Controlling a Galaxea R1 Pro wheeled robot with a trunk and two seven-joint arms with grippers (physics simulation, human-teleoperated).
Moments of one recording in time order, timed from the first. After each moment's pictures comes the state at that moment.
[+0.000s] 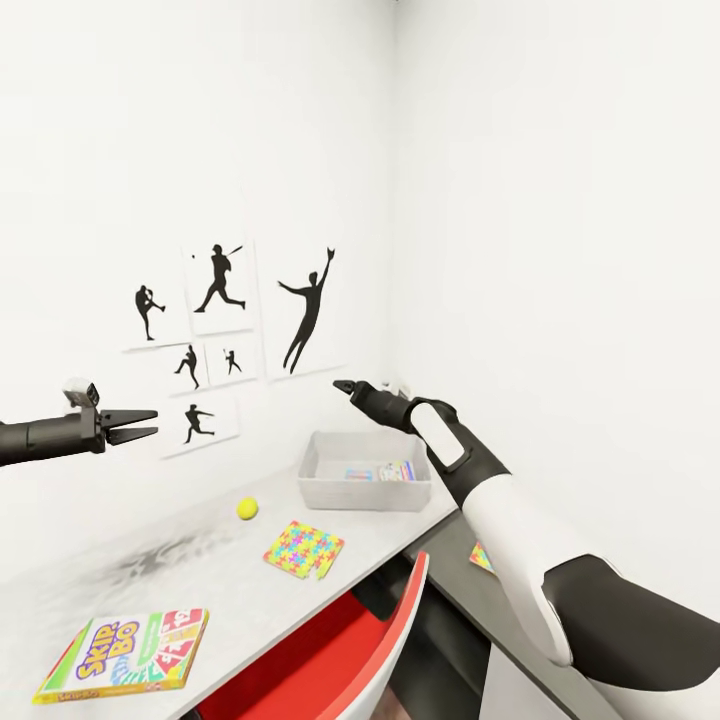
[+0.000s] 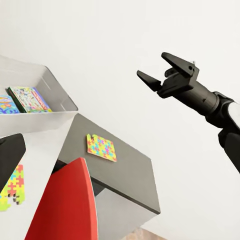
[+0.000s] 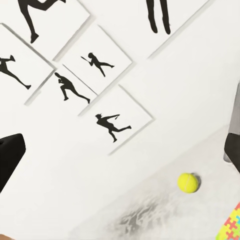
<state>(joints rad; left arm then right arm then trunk) -0.89 0.58 0.22 -0.86 0.03 1.03 -1.57 -1.09 0.17 0.26 -0.62 -0.95 0.48 0.09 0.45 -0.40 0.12</state>
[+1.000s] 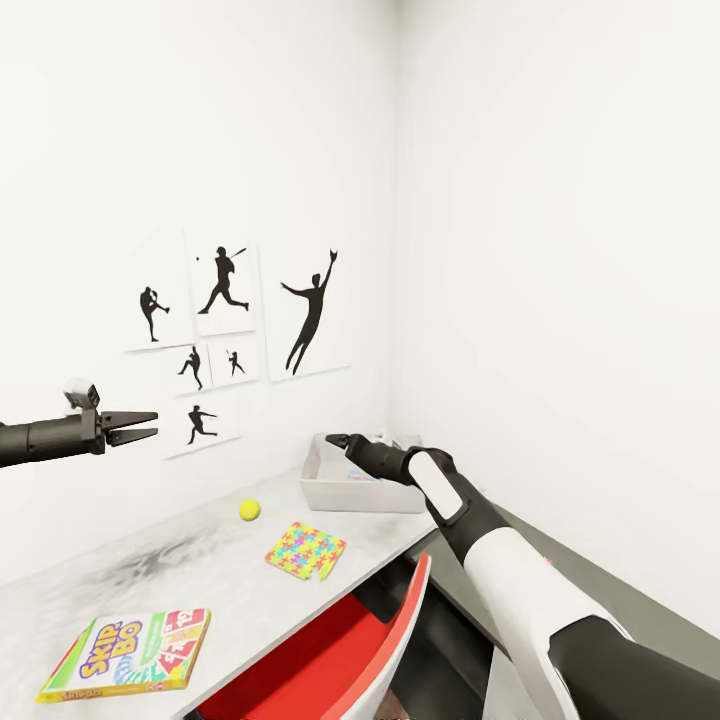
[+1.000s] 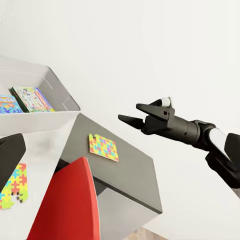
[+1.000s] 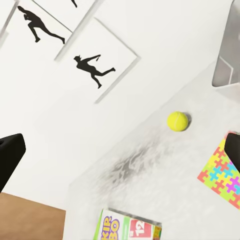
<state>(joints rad) -0.89 0.58 0.22 -0.86 0.03 1.02 -1.57 -0.91 0.17 0.27 -0.66 -0.93 0.56 0.11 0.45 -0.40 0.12</state>
